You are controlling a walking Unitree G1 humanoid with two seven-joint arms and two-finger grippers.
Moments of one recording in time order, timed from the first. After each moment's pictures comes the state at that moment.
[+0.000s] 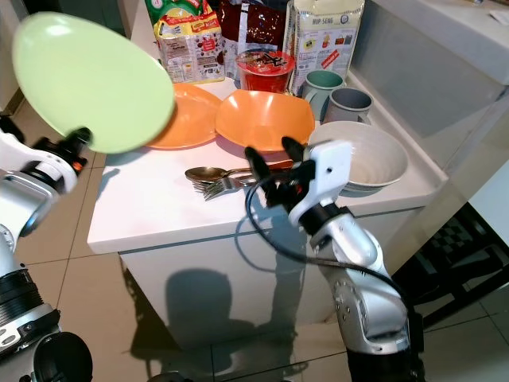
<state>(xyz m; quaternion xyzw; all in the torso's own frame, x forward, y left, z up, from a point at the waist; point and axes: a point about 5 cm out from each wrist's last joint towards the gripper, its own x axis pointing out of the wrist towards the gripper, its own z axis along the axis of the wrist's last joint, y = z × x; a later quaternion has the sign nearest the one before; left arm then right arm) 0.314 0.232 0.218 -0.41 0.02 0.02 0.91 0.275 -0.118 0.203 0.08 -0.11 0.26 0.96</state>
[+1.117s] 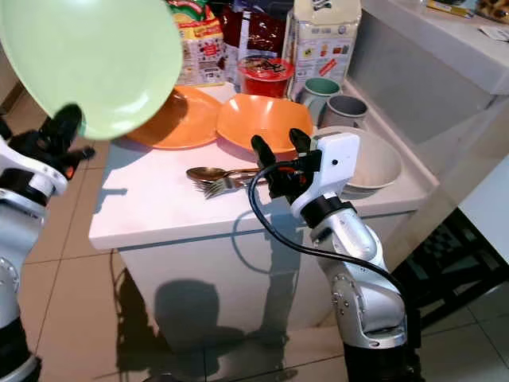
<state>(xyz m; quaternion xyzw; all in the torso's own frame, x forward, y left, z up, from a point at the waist) 0.276 0.206 0.236 -0.17 -0.10 -0.05 0.98 0.278 -0.120 0.205 0.08 -0.11 0.22 0.97</state>
